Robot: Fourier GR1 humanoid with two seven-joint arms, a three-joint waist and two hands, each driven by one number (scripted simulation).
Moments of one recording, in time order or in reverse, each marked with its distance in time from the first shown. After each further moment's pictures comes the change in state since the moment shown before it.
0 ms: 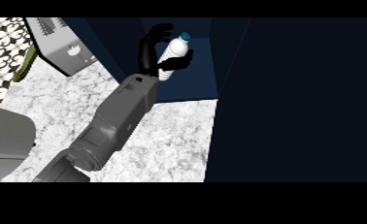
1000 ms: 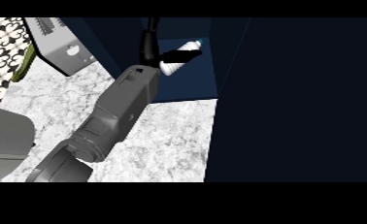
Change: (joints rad) left arm -0.097 -0.001 0.074 0.087 -0.001 -0.123 -0.053; right arm 0.016 0.008 -0.030 0.004 -0.019 0.041 -0.020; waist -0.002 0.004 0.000
